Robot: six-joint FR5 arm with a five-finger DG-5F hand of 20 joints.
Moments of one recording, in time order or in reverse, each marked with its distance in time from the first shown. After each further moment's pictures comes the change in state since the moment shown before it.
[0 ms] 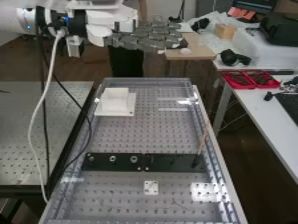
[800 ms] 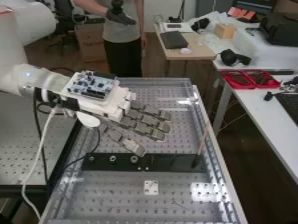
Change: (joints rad) arm -0.160 -0.165 -0.162 0.241 0.010 0.059
